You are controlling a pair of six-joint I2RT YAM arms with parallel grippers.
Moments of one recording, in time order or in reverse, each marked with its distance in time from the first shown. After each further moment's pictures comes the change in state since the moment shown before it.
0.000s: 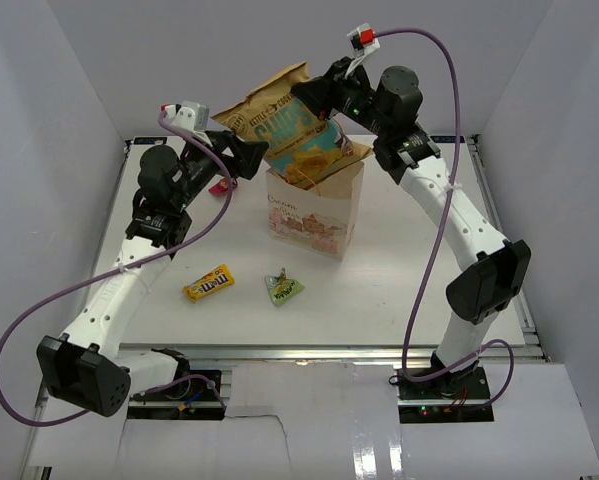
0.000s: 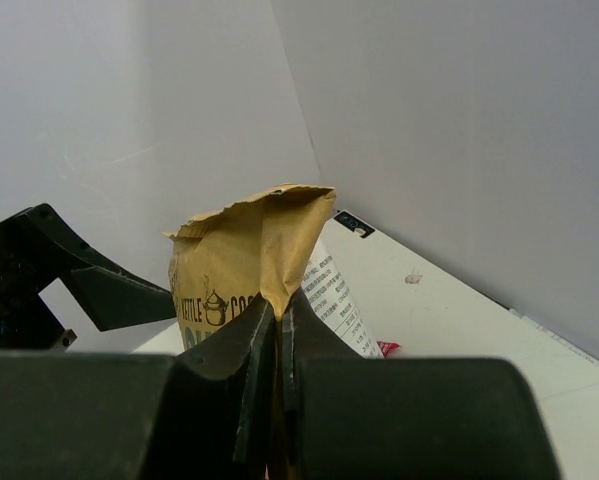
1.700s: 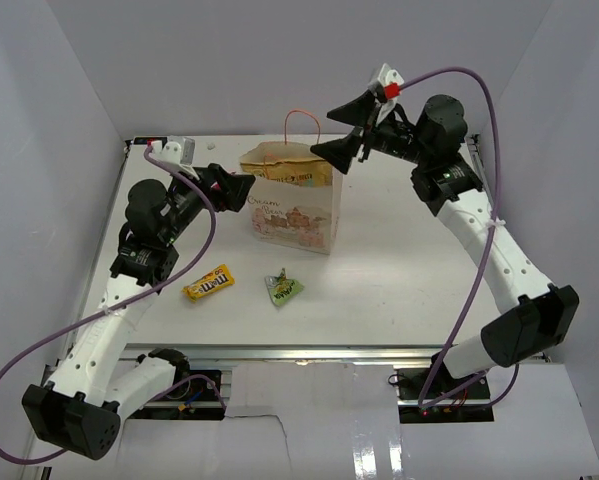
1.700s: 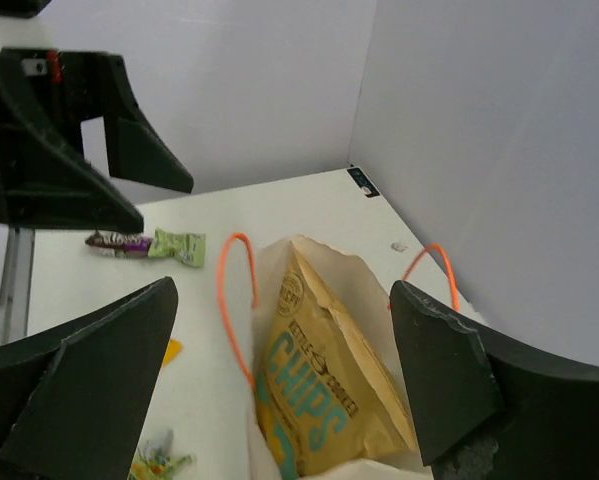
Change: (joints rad) left arm 0.019 -0.235 -0.199 -0.126 -0.040 -0.038; right arm -0.077 -0.289 -0.361 0.032 -0.333 -0.296
